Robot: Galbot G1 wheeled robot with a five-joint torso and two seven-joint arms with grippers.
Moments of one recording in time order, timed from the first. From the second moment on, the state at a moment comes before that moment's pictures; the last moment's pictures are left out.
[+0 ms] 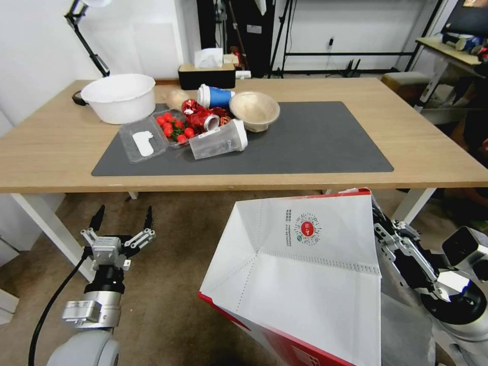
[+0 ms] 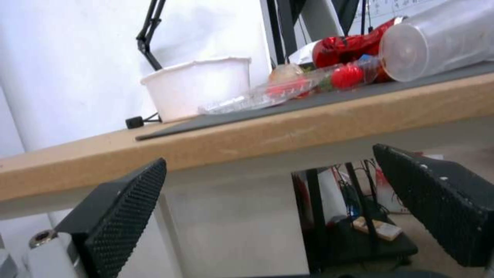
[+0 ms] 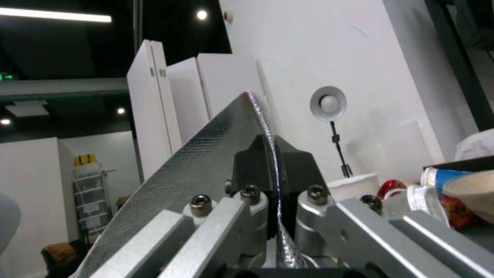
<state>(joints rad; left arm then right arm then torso) 1.71 -1.42 -0.71 -2.19 -0.10 -0.23 0.00 -1.71 1.18 0.92 2.34 1.19 -0.11 -0.99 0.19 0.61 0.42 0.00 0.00</state>
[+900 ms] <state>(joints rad) 1.71 -1.41 -0.71 -2.19 -0.11 -0.23 0.01 -1.71 1.19 0.90 2.34 1.17 -0.11 -0.99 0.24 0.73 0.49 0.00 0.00</state>
